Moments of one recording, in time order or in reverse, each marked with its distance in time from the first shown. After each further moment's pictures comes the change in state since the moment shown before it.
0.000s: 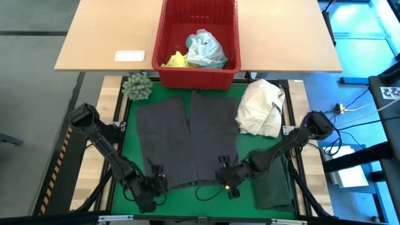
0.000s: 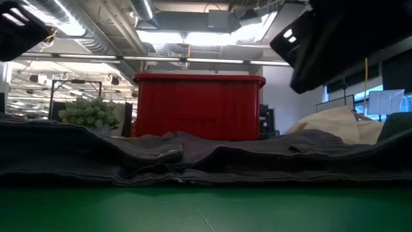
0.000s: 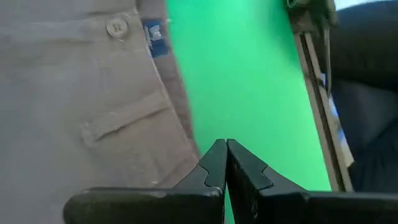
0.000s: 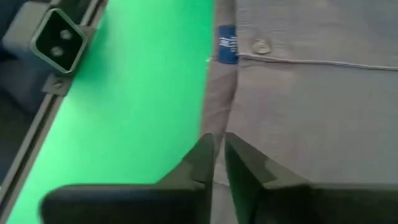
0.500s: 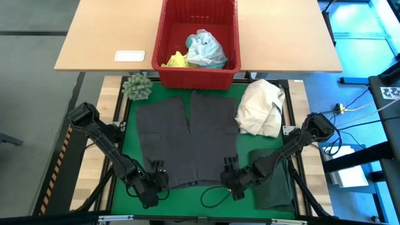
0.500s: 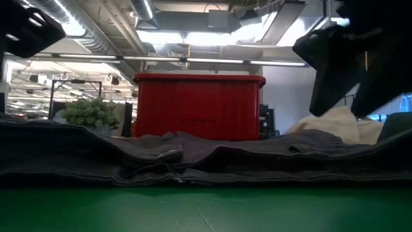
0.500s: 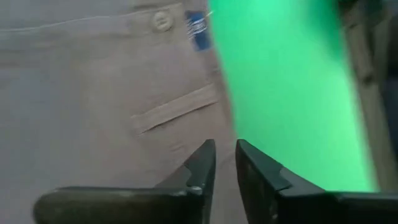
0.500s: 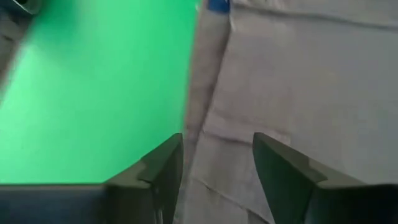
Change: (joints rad) left arm 0.043 -0.014 0.036 -0.161 -0.028 0.010; right arm 0.058 0.007 0.000 -0.154 0.131 0.039
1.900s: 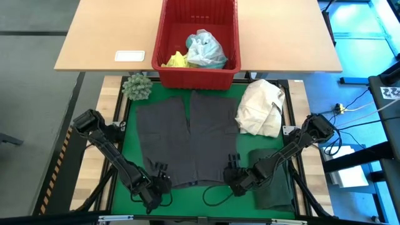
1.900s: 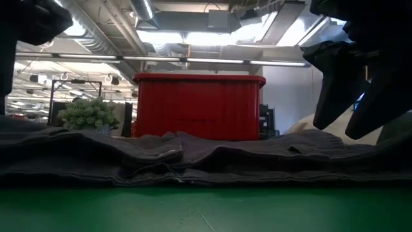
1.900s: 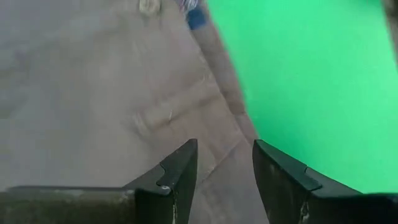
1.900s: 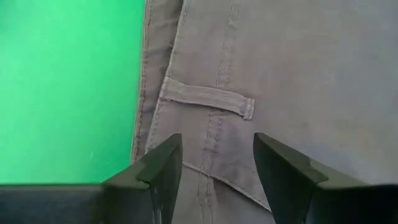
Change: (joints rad) left arm 0.004 0.127 0.172 -0.192 0.028 0.135; right arm 0.023 0.010 -0.030 -0.064 0.119 0.062
